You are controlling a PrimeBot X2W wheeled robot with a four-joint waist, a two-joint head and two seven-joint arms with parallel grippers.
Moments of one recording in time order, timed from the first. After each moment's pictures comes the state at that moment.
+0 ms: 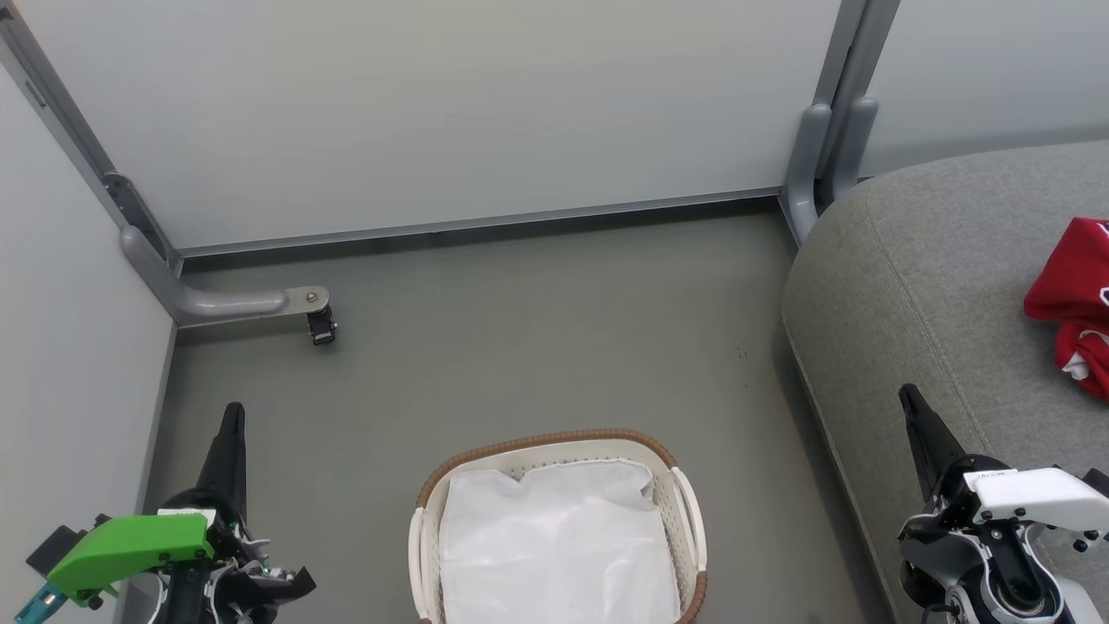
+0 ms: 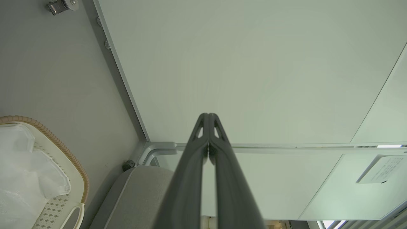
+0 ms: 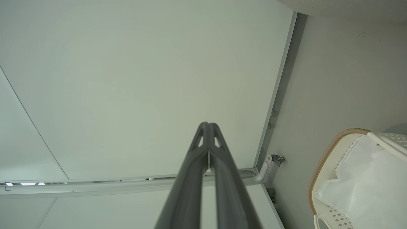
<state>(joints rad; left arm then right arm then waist) -0.10 0.05 0.11 0.25 -1.61 -0.13 0.11 -0.11 -0.05 -0.11 0.25 1.61 0.13 0.11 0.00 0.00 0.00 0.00</state>
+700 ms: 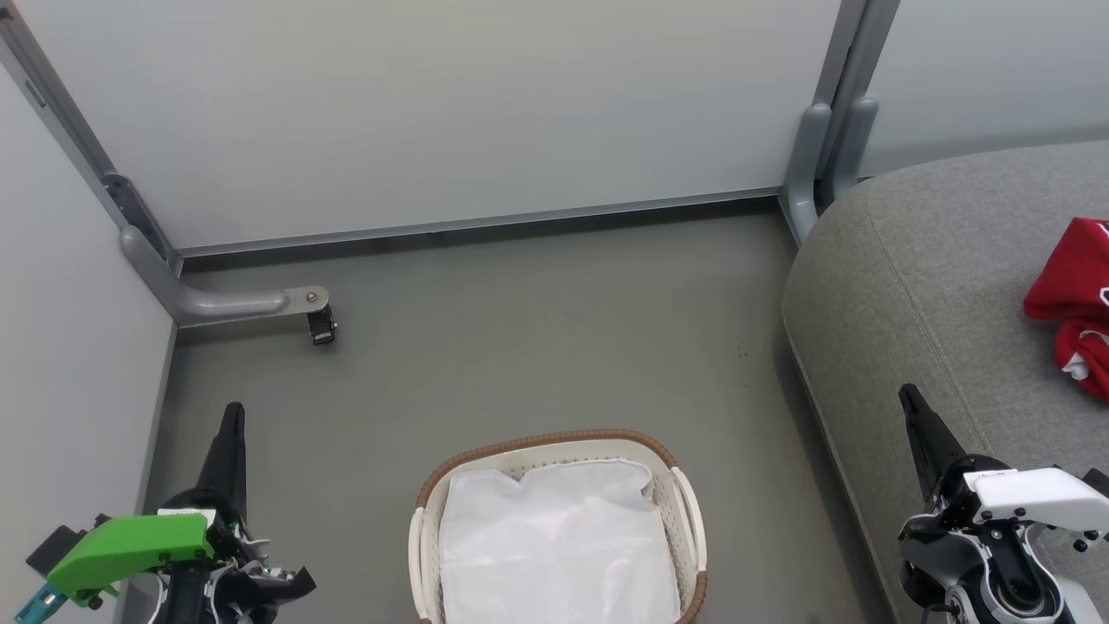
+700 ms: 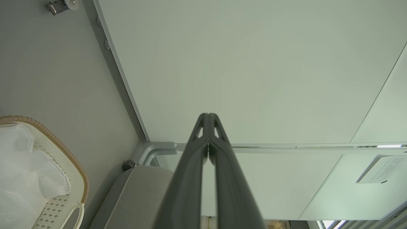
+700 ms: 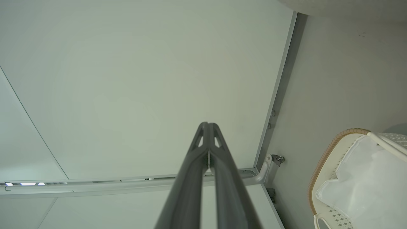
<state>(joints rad) -0.10 0.05 0.11 0.25 -1.61 -0.13 0.11 -0.11 -0.05 -0.11 0.25 1.61 0.13 0.11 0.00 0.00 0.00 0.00</state>
